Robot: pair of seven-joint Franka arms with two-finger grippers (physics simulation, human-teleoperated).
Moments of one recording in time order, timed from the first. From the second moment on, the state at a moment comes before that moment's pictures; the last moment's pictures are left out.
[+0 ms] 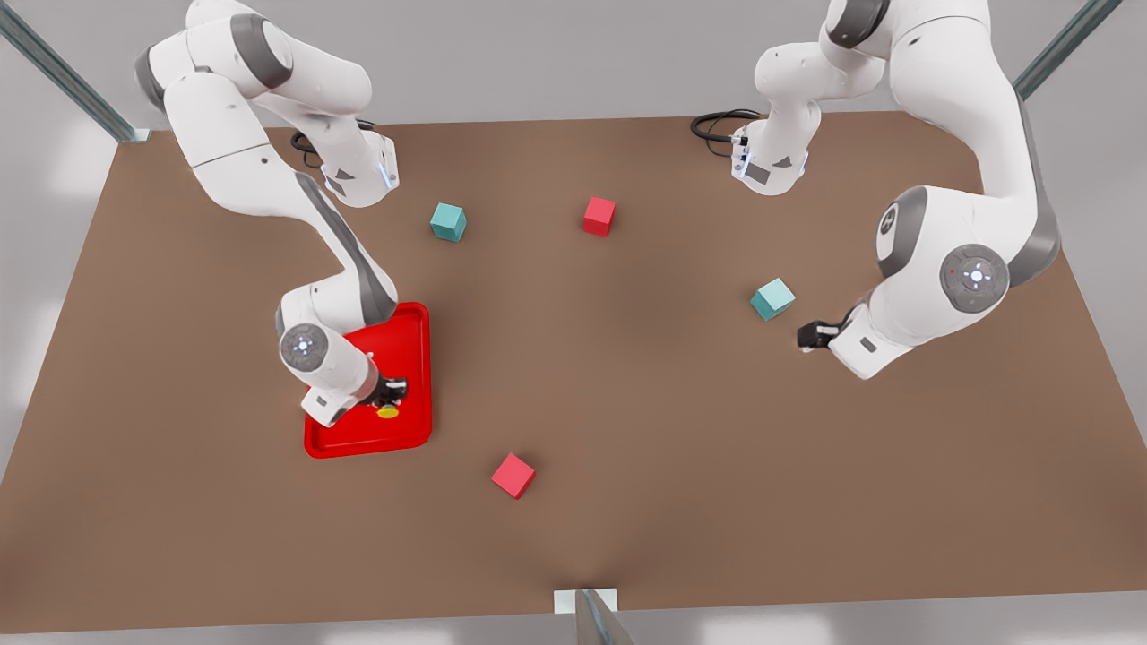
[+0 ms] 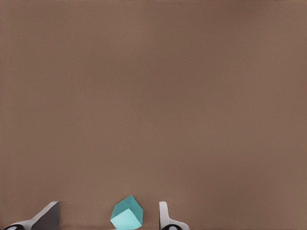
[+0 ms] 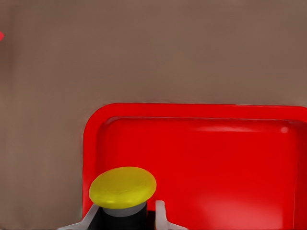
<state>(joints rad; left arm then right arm) 0.03 0.35 -0.26 -1.36 0.08 1.57 -0.15 -0.08 0.49 0.37 -1.85 -0.14 2.30 0.23</state>
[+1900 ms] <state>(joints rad) -0.34 0.80 -0.47 -1.26 0.46 1.93 -0.69 -0.05 0.20 0.06 -1.61 -0.03 1.76 0.27</state>
